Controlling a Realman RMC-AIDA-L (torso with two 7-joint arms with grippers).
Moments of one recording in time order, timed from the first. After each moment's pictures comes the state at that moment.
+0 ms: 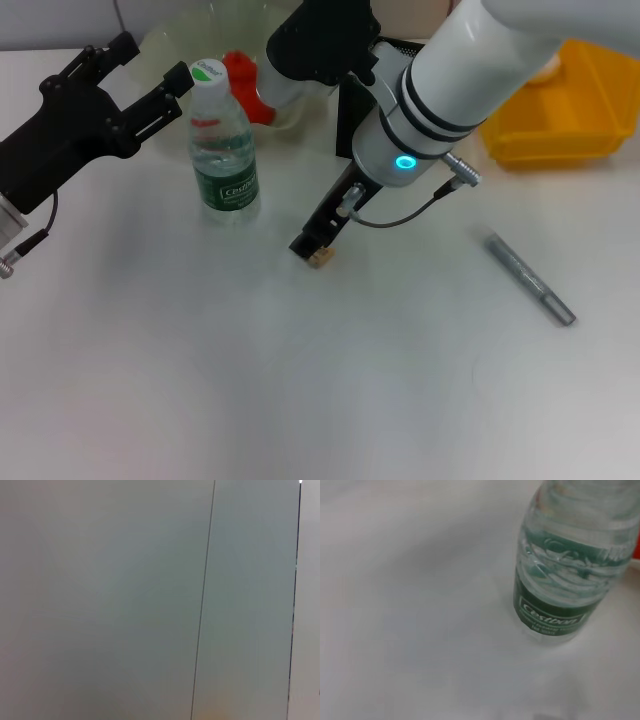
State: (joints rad) left arm -0.29 -2.07 1.19 0.58 0.95 1.30 -0.95; right arm 1.05 2.09 -1.79 -0.80 -2.32 -1.11 2.69
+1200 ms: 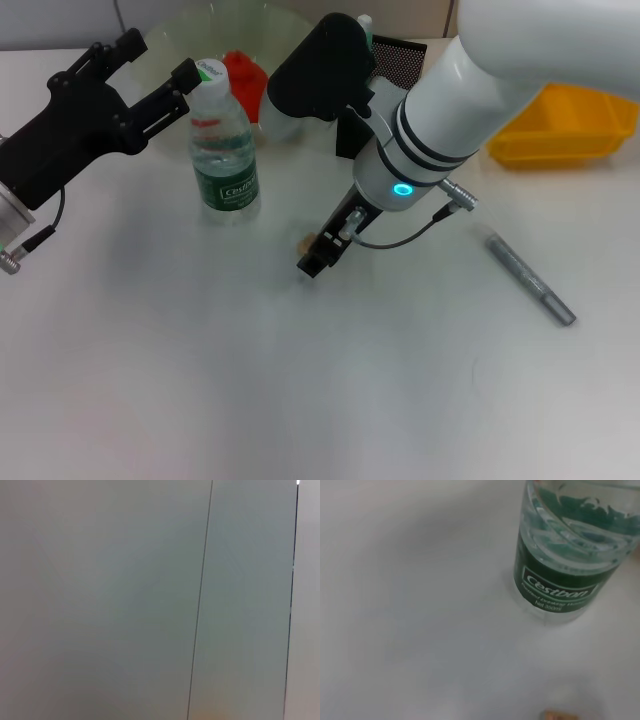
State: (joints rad) left arm -0.31 -2.07 1.19 0.57 0.95 1.30 -0.95; right arm 1.06 2.09 -1.91 -0.72 -2.26 -1.02 2.71
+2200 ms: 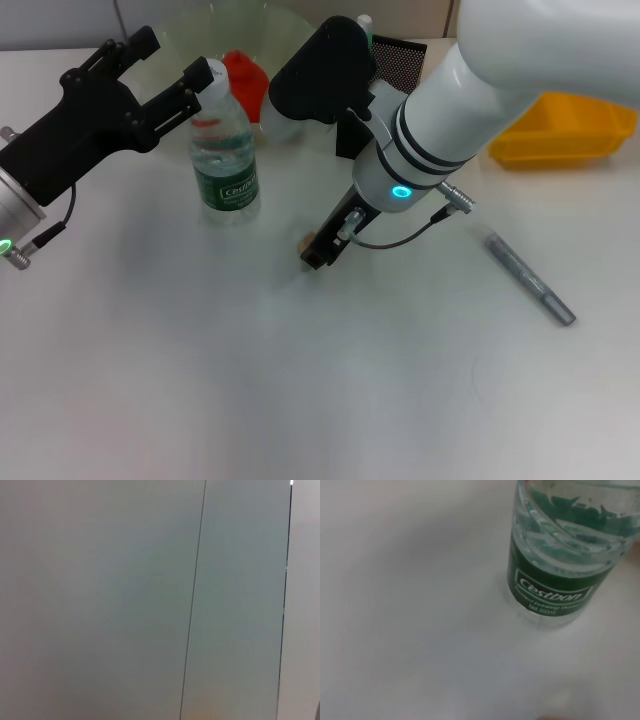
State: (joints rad) left arm -0.33 -2.07 1.20 0.56 0.95 1.30 -0.94; right arm 1.06 2.09 -1.93 -0.70 -2.25 -0.97 2.72
